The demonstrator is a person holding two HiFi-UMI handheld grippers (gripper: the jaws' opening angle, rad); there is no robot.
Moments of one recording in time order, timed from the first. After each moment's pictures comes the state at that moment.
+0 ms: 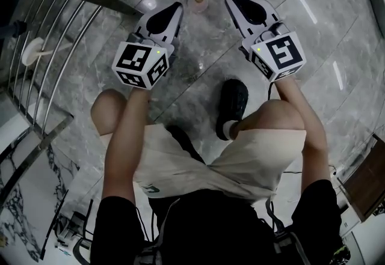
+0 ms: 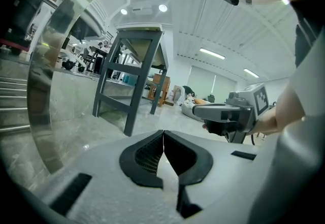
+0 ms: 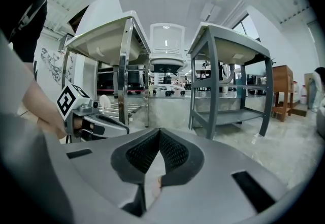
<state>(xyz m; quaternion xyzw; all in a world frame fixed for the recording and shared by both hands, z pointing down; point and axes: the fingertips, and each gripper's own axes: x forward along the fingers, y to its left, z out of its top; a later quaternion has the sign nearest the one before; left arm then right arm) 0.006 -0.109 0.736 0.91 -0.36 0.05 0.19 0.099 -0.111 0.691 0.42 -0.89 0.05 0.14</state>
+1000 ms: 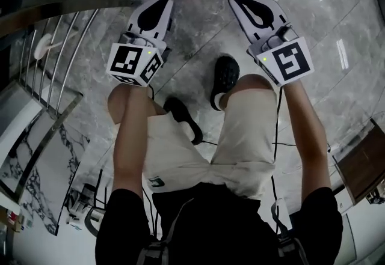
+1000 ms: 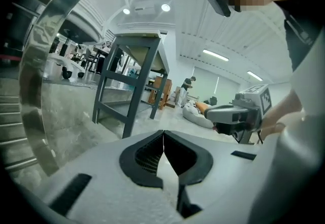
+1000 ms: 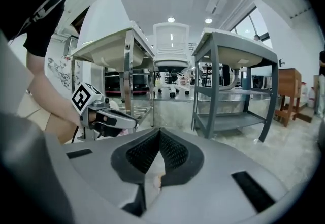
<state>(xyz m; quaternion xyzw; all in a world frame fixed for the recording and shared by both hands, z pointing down) 0.020 -0.114 0.653 0.91 -0.37 0.05 0.19 0.130 -0.094 0.609 0.37 -0.91 0.06 0.19</state>
